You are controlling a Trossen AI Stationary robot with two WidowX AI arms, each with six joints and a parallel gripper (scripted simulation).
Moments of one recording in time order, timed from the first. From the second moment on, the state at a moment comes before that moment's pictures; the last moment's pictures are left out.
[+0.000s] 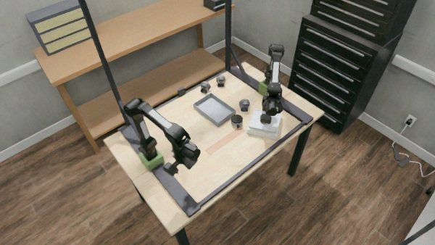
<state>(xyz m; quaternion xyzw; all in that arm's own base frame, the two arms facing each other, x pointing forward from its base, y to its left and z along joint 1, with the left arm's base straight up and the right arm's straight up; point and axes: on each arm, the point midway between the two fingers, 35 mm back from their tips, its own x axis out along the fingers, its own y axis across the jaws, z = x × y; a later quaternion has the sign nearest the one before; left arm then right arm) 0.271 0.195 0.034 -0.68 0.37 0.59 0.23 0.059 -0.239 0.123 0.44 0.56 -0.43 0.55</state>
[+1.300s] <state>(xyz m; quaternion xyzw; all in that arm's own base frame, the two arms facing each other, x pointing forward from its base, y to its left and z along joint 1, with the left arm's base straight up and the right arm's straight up) 0.270 0.203 0.079 -0.68 0.37 0.59 0.23 0.059 -0.239 0.123 0.44 0.56 -0.43 0.55</state>
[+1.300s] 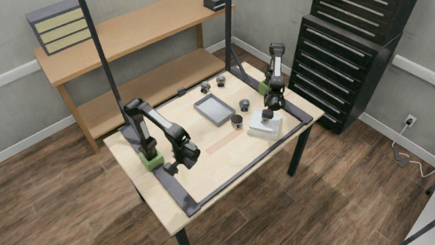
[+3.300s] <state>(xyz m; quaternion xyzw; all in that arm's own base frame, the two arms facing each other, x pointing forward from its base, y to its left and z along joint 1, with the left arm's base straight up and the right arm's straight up) 0.269 0.210 0.111 -0.44 0.60 0.40 0.54 0.059 -0.239 0.123 0.44 0.56 -0.43 0.55</state>
